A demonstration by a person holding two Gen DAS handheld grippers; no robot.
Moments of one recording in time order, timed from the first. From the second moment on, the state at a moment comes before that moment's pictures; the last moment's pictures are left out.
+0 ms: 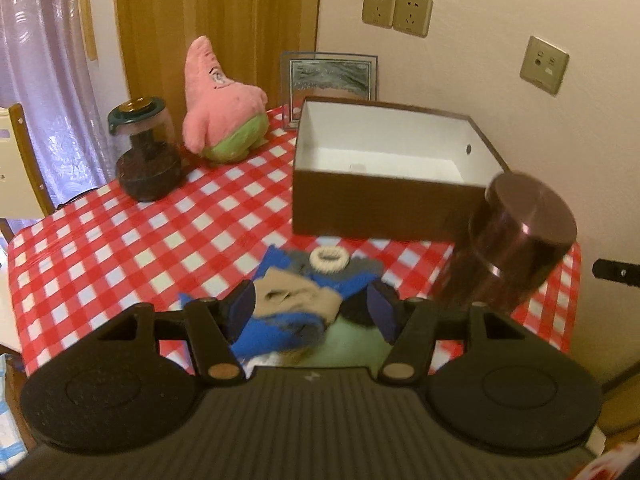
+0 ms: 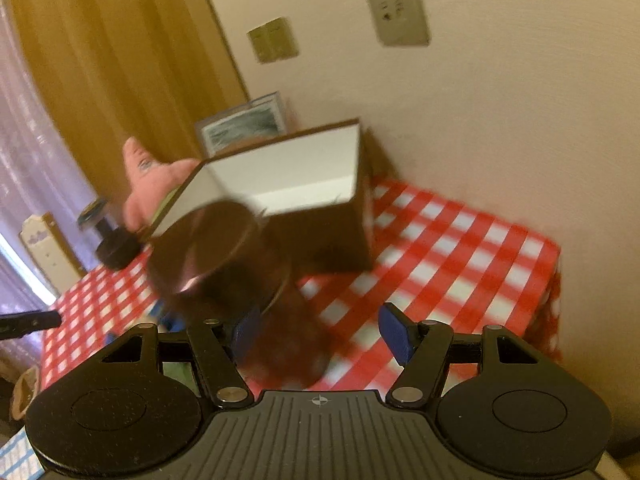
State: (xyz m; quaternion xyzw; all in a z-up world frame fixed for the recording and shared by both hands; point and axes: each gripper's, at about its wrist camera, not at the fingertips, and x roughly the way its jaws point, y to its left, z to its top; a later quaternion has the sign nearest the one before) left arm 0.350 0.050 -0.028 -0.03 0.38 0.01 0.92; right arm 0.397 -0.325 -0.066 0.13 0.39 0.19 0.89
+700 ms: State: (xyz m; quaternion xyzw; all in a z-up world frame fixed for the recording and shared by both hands) left arm 0.286 0.065 -0.060 -0.02 0.40 0.01 0.91; right arm 0.318 -0.186 -0.096 0.07 0.42 0.32 0.85
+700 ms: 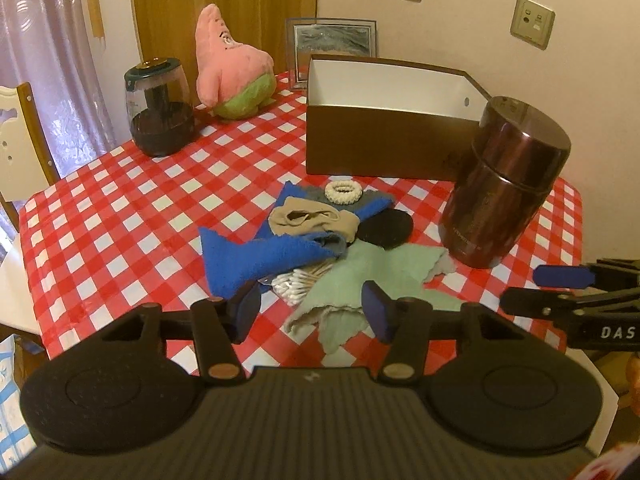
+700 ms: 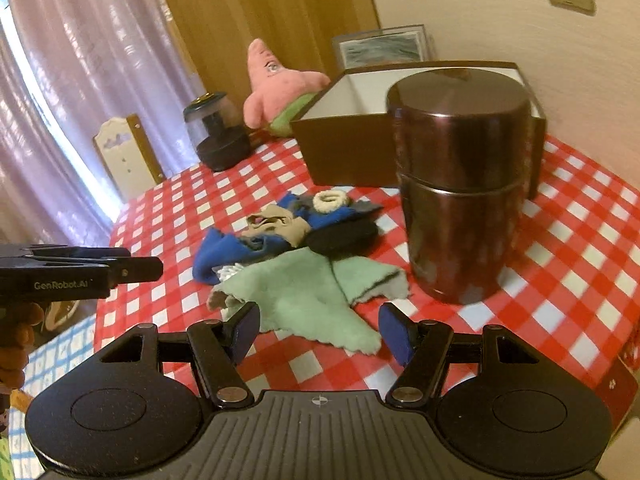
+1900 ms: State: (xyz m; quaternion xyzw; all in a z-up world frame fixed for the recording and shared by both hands) left arm 0.419 0.075 -0.119 0.08 0.41 -0.08 0.90; right arm 0.394 -0.145 -0.160 0.23 0.42 0.20 0.85
